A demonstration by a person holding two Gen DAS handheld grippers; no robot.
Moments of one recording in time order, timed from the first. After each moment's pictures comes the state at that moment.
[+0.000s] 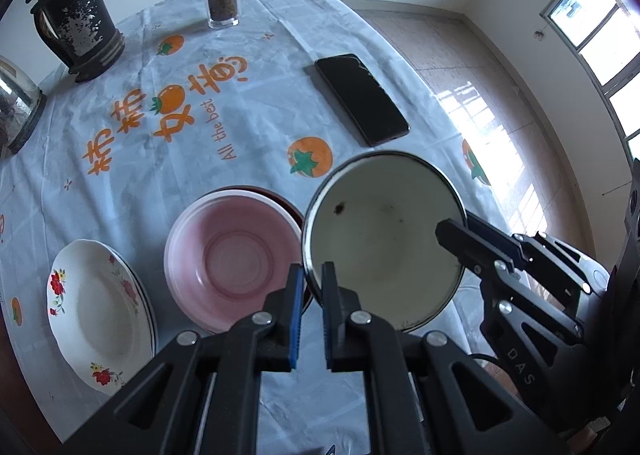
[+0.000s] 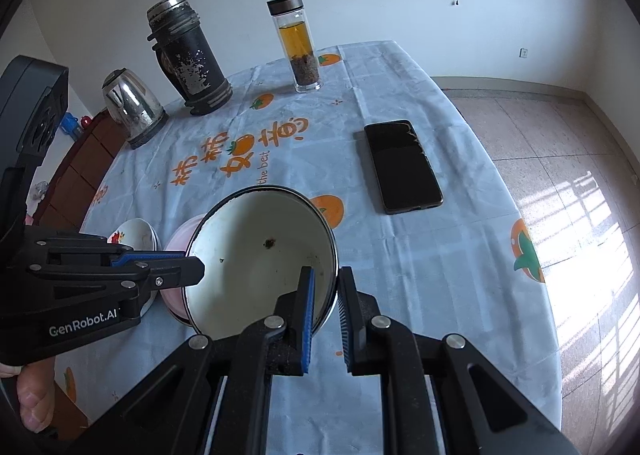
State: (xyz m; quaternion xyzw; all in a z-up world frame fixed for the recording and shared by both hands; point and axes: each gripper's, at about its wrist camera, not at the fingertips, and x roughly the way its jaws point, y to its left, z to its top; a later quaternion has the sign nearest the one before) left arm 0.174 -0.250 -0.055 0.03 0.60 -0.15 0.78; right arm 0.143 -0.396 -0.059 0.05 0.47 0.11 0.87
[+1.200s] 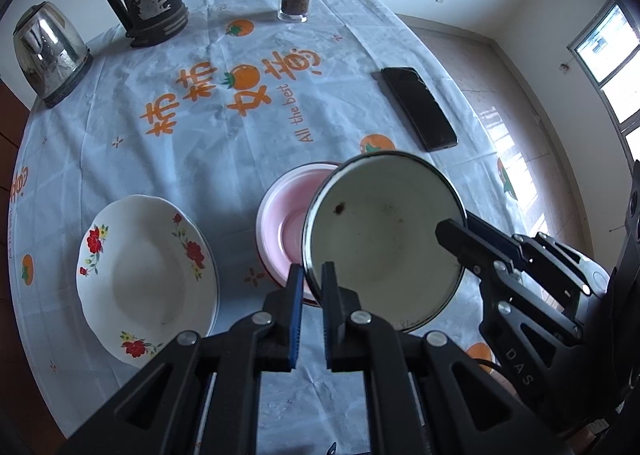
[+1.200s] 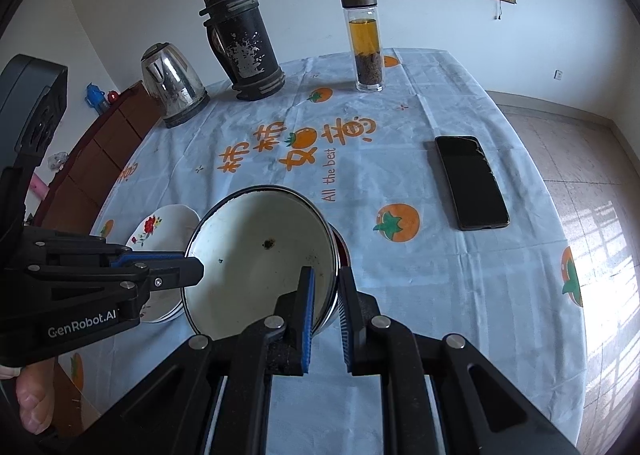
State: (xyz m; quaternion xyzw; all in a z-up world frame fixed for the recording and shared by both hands) left arm 0.162 -0.175 -0.053 -0.01 0.60 -0.10 0.79; right arm 0.146 -0.322 -0.056 0.02 0.47 0.16 0.87
